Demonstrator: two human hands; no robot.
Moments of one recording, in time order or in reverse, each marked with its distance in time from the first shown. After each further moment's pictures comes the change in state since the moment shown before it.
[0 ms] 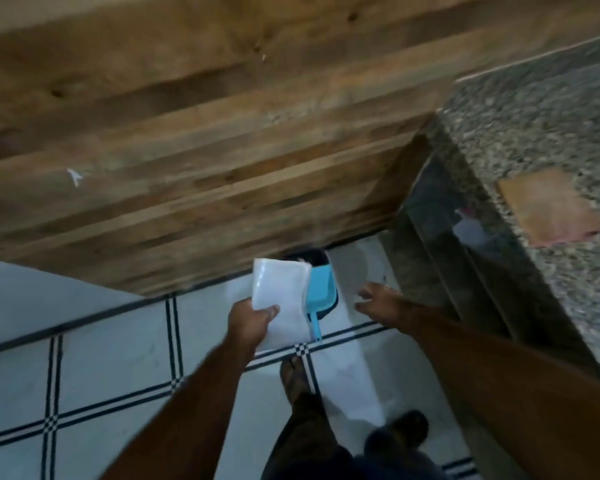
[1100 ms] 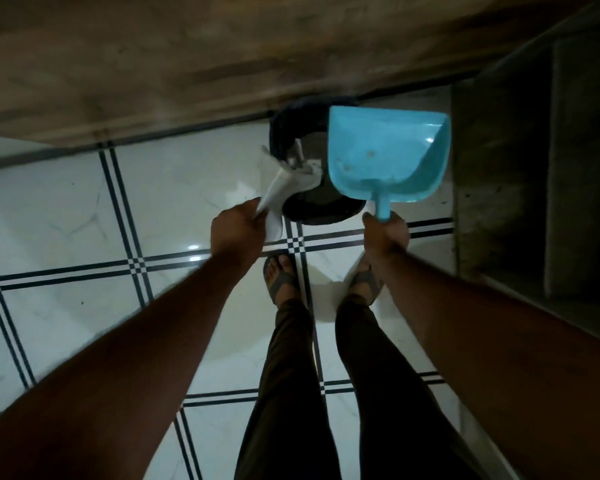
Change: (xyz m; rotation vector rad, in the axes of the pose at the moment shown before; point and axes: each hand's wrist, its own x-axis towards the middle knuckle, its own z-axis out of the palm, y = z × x) left_hand 0.252 -0.135 0.103 0.689 0.005 0.165; right_hand 0.309 0.110 0.201 0.341 0.329 0.488
